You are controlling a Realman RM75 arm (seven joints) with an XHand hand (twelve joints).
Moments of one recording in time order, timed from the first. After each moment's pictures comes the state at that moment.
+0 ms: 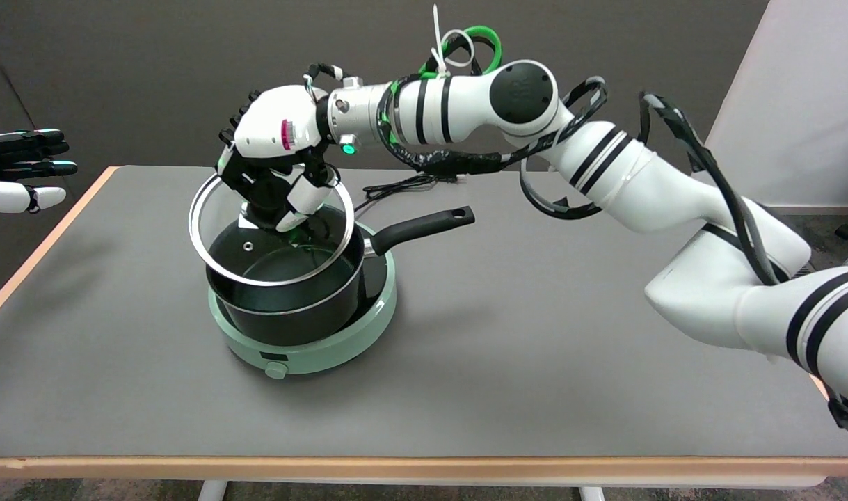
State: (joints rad) arm 1.15 -1.29 -2.36 1.08 -1.51 0.69 2.19
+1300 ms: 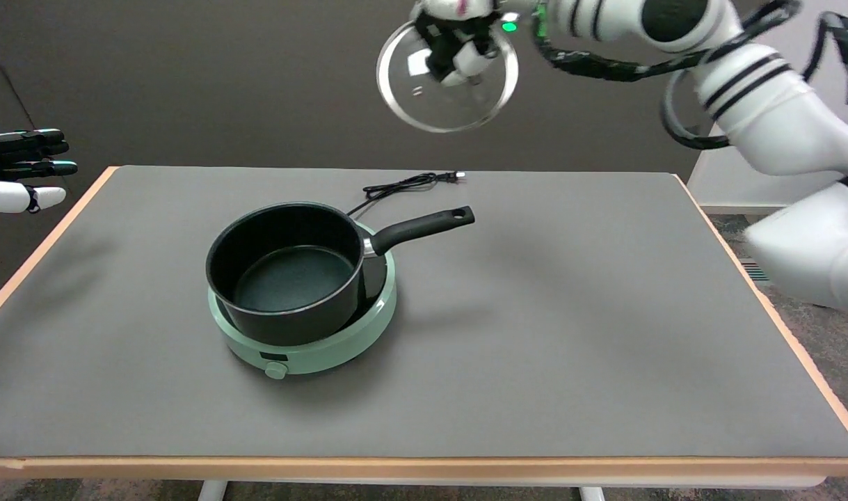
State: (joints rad) arm 1.27 -0.98 -2.25 1.04 -1.77 0.59 2.24
